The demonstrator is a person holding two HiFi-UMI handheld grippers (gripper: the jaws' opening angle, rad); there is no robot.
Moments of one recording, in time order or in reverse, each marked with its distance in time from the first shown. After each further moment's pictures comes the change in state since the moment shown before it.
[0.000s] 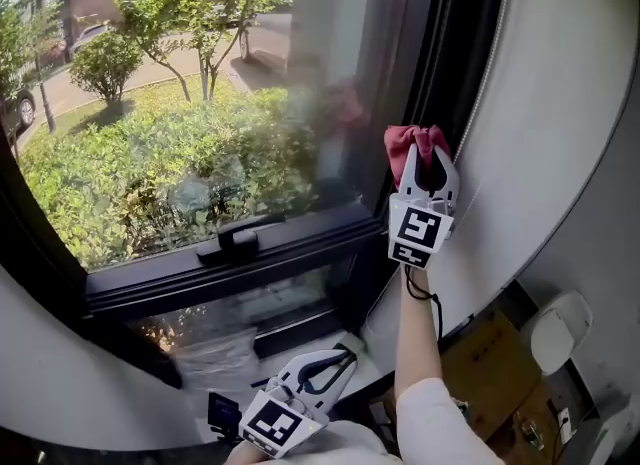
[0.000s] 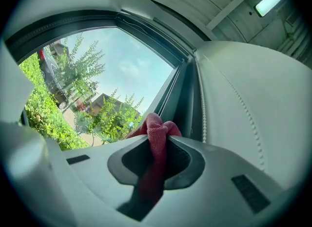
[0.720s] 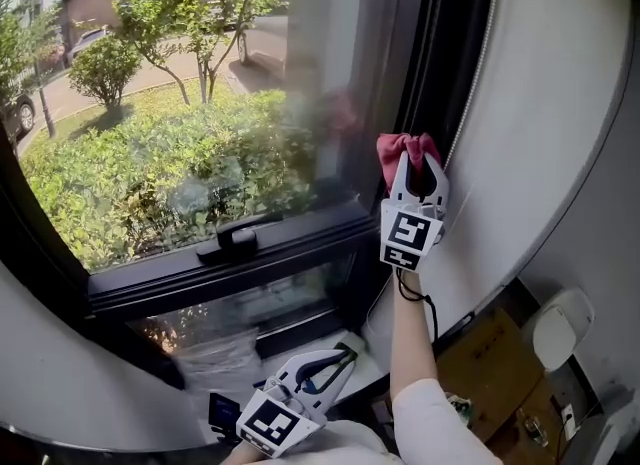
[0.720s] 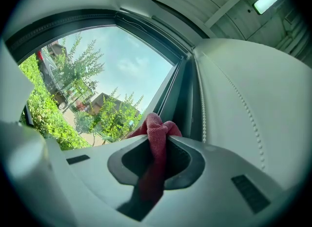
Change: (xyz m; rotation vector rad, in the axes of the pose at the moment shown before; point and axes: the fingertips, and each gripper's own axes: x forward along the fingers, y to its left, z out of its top) left arm -0.004 -0.005 0.002 0.010 0.005 -0.011; right arm -0.009 0.008 -0.017 0.020 0.026 -0.002
